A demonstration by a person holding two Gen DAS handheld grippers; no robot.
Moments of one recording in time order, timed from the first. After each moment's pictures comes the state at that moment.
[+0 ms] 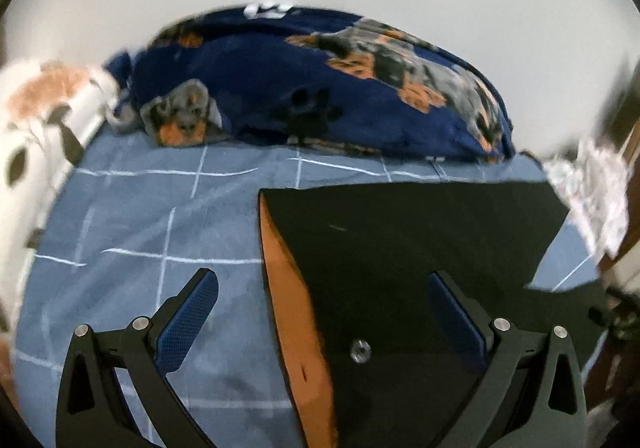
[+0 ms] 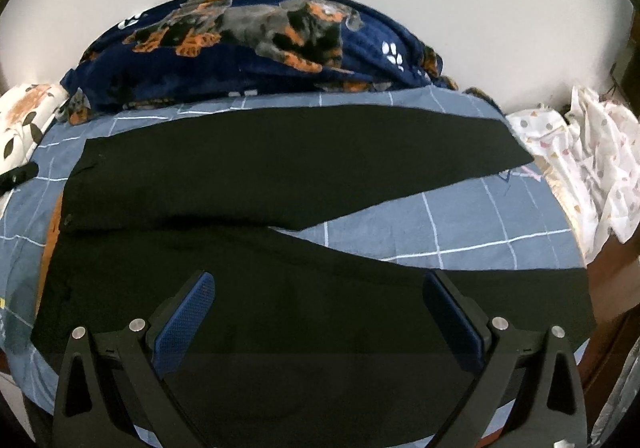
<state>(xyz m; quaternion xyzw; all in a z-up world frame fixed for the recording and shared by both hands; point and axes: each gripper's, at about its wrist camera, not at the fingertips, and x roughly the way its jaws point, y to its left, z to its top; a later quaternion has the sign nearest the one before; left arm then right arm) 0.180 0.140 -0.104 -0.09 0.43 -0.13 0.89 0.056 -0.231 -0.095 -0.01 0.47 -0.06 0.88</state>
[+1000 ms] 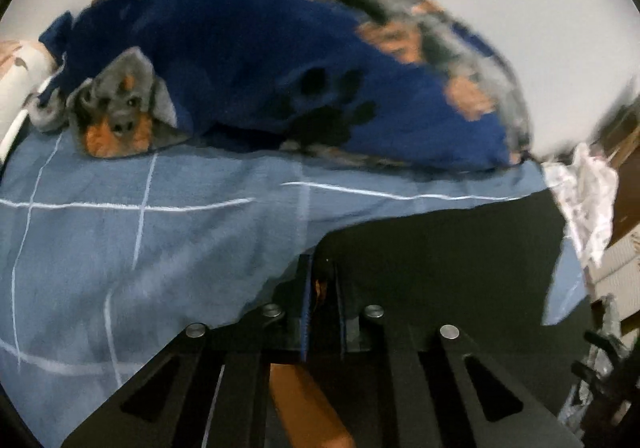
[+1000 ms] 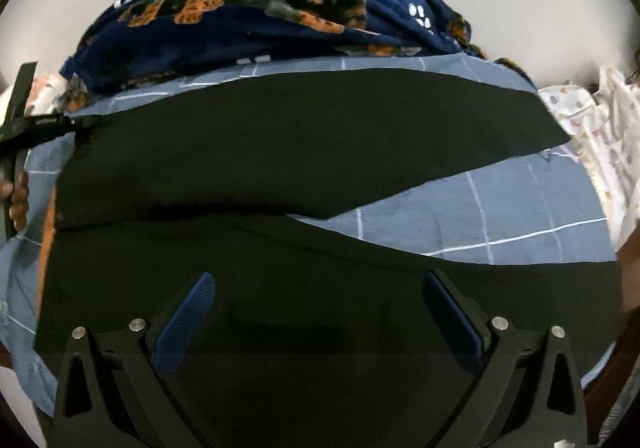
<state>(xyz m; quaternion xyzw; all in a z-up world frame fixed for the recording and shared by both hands) 0.279 0.134 -0.142 -0.11 0.47 -0.18 0.86 0.092 -0.228 -0.128 0.03 0.51 -0.01 0.86</state>
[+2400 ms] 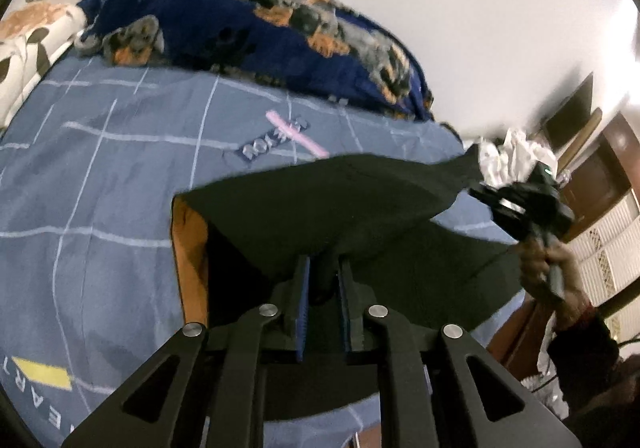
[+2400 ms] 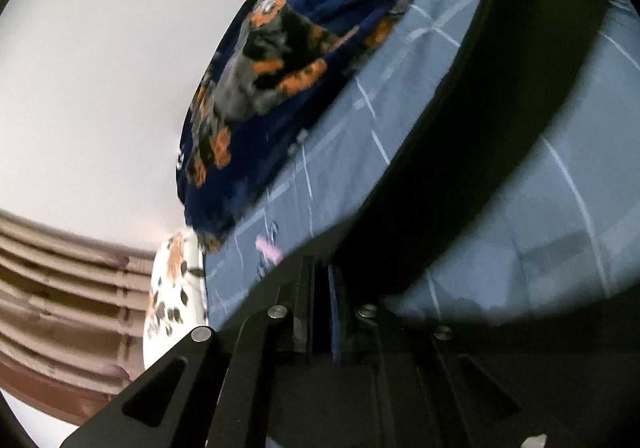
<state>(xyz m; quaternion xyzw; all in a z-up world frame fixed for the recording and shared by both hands) 0.048 0.100 -0.096 -0.15 0.47 -0.24 0.84 0.129 -0.351 -0.139 0.44 0.46 0.14 0.76</state>
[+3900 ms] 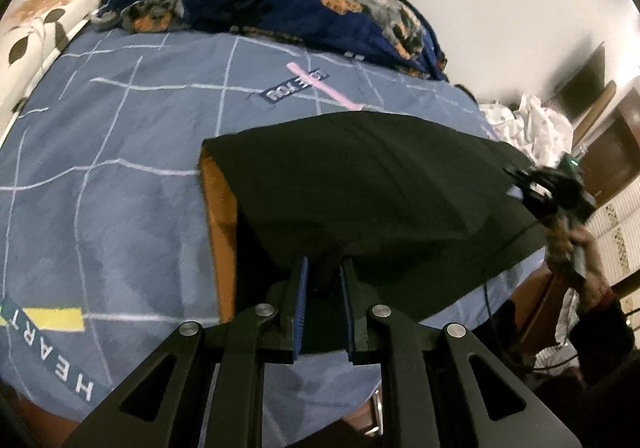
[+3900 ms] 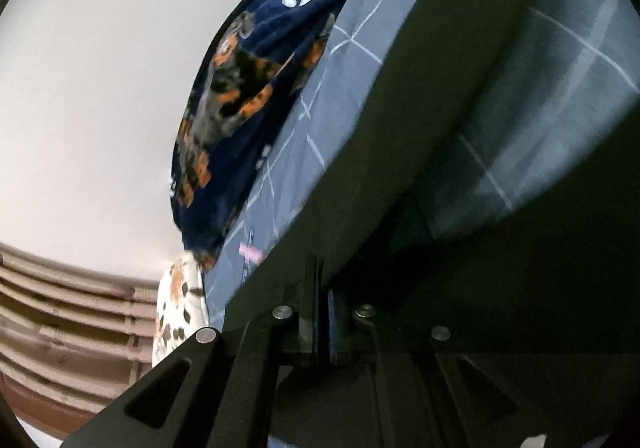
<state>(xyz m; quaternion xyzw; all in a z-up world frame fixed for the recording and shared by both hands) 0.009 0.114 -0.116 -0.10 0.51 -0.22 0.82 0.061 -0.394 -0.167 0.48 0.43 0.10 0.76</state>
